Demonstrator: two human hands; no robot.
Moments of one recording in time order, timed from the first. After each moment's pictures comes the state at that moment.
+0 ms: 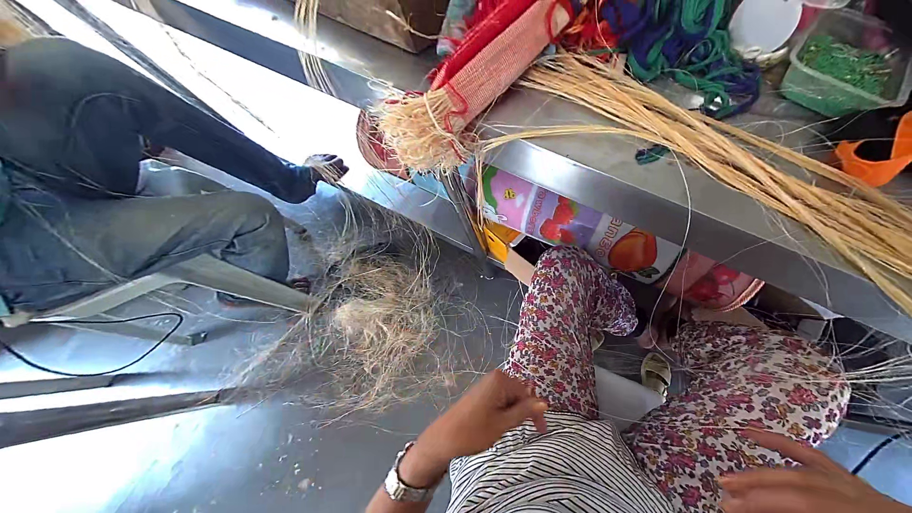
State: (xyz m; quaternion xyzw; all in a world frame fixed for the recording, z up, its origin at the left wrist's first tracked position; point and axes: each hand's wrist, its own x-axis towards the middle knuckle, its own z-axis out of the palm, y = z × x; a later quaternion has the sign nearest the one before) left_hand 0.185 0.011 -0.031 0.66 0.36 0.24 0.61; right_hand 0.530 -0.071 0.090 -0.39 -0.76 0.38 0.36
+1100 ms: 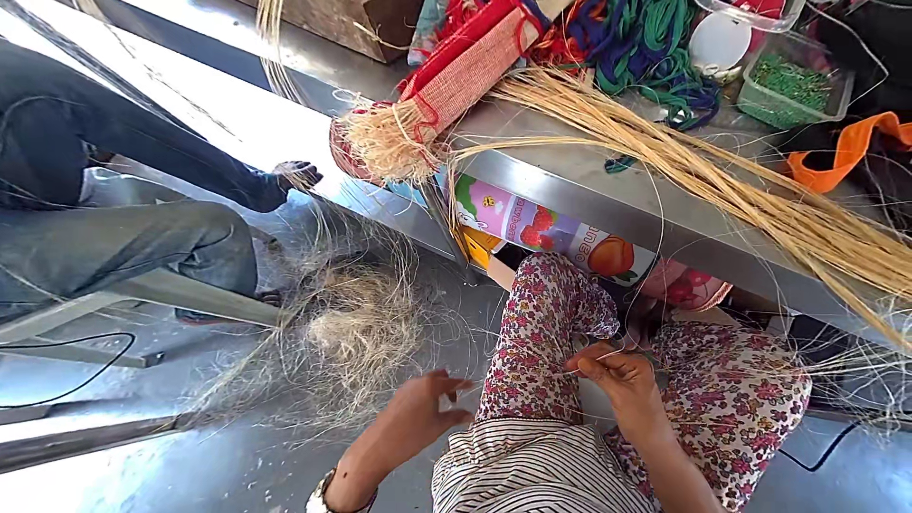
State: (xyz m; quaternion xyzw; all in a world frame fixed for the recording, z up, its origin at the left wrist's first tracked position) left_hand 0.133 0.010 -0.052 0.74 0.52 0.13 0.40; right_hand 0.433 0.004 -0.029 -0.50 -0.46 0.52 0.52
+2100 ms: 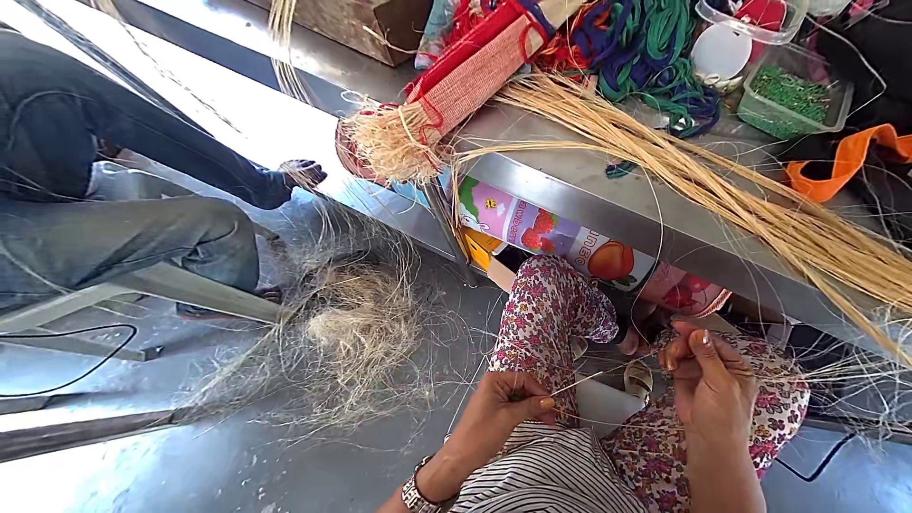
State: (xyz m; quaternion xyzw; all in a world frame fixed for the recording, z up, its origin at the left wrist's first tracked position) left_hand 0.233 0.003 -0.042 0.46 0.38 0.38 0.71; right_hand 0.488 0.016 -0.007 -0.49 -0.35 0.40 0.70
